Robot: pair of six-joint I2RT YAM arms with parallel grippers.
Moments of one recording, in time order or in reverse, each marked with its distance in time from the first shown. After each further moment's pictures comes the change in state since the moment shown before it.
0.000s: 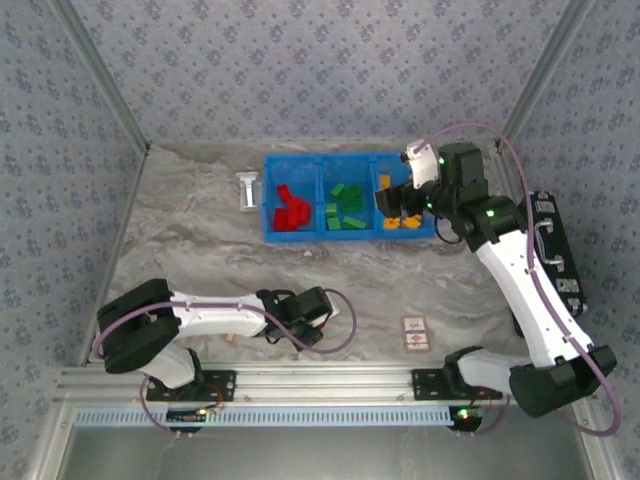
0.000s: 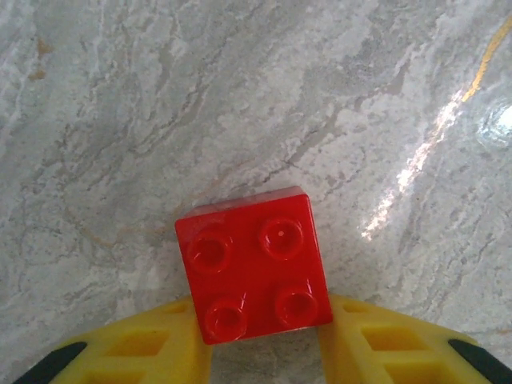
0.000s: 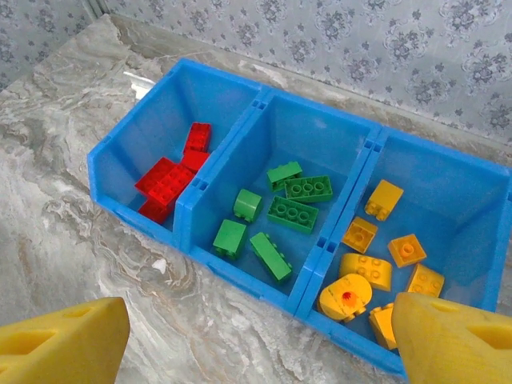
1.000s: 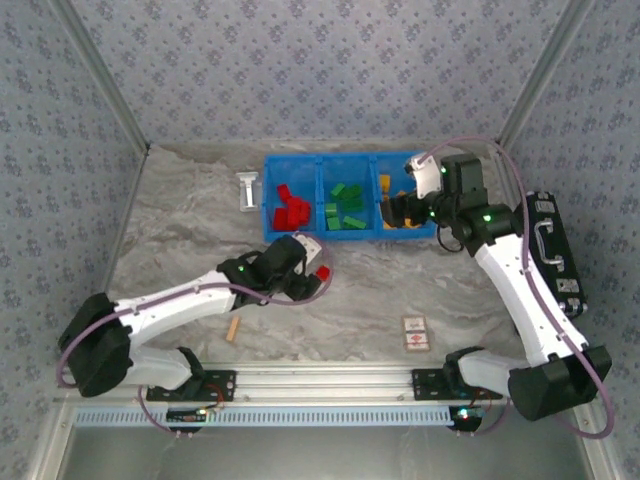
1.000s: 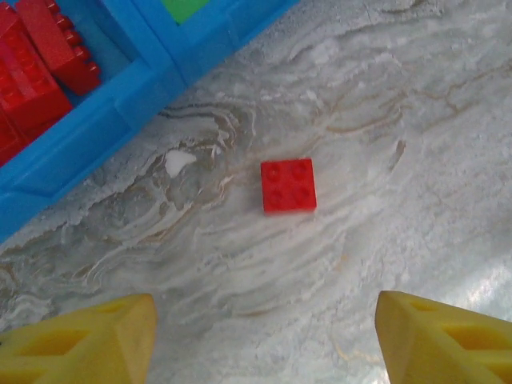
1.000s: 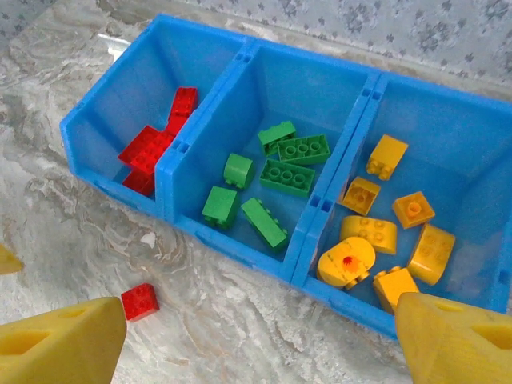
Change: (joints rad) left arm 0.256 -0.178 0.130 0.013 -0.089 0.028; right arm -0.059 -0.016 -0.129 0.037 -0.052 0.004
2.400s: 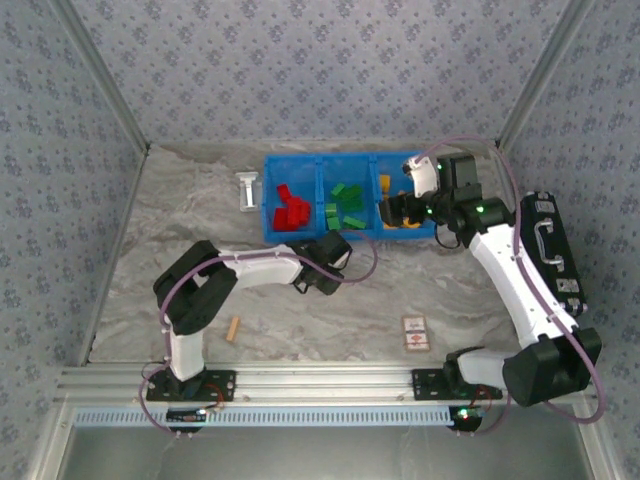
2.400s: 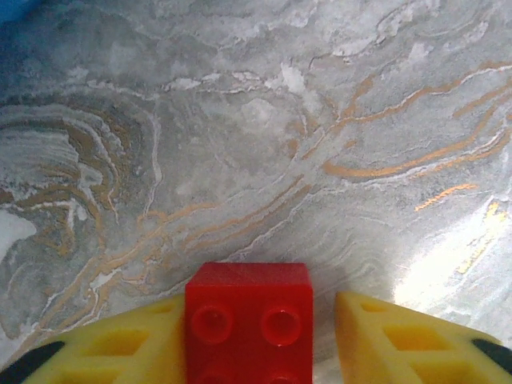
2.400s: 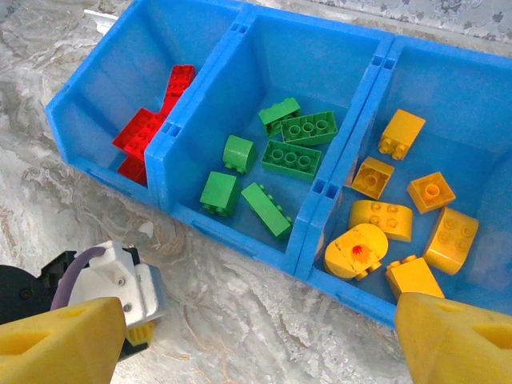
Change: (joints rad) left arm 0.000 0.541 0.296 -0.029 0.034 -0.060; right arm -0.030 0.068 -0.006 0.010 -0.044 0.000
